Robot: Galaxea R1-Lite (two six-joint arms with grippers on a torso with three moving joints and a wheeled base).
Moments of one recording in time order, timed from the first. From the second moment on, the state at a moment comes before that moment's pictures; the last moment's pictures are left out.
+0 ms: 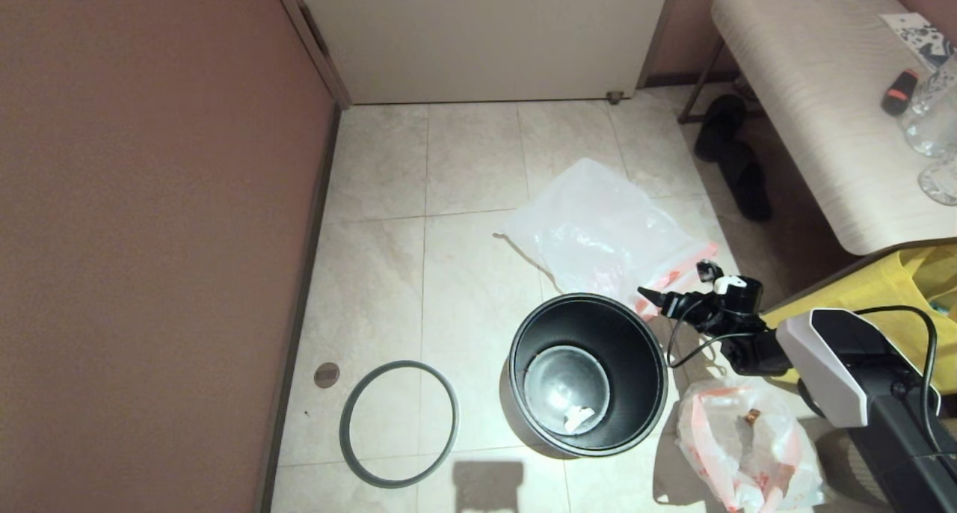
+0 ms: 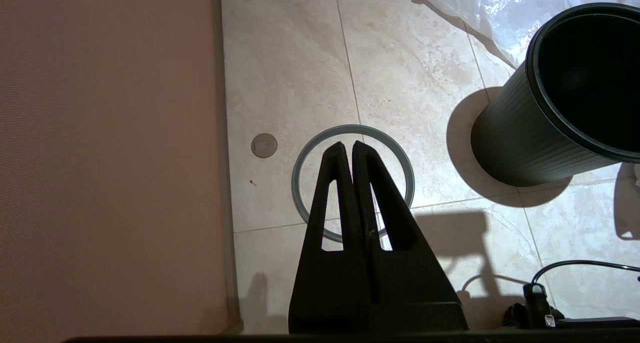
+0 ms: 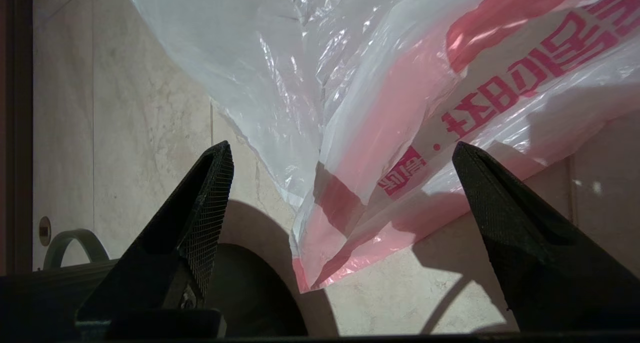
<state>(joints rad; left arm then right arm) 0.00 0.00 0.00 0.02 -0.01 0.05 -0.05 2.94 -1.99 -0.79 0.52 0.38</state>
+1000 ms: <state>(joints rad) 0.00 0.00 0.00 0.02 -0.01 0.05 -0.01 2.92 -2.01 -0.70 0.57 0.33</state>
